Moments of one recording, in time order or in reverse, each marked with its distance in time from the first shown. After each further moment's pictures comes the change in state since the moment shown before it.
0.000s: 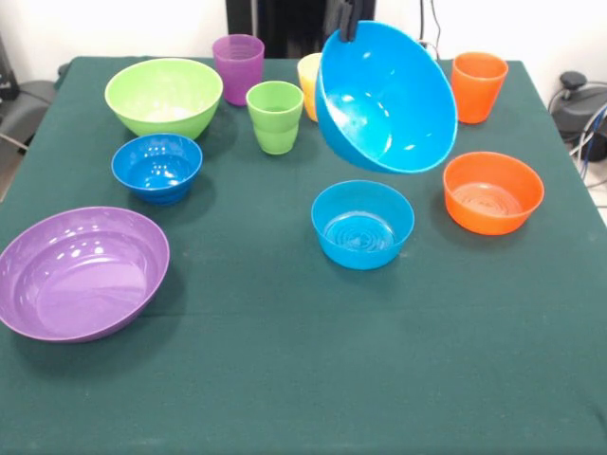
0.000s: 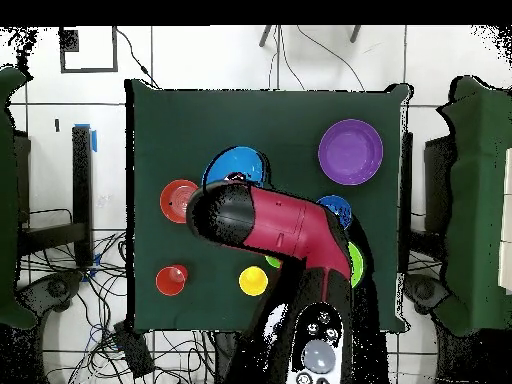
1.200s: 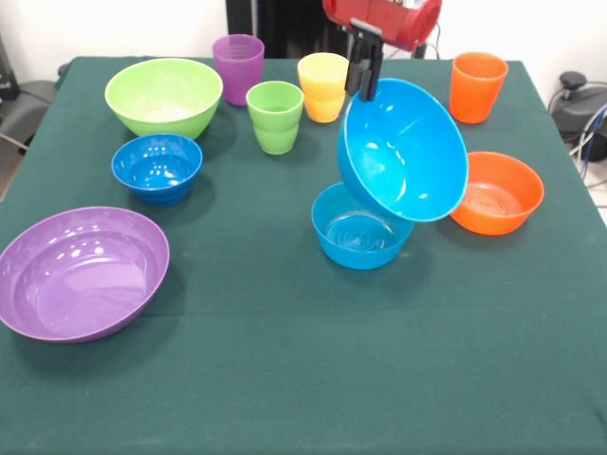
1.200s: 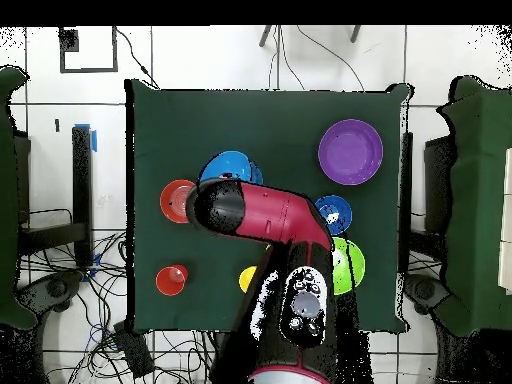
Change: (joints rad) arm -0.009 0.125 0.056 -0.017 -0.001 -0.076 0.000
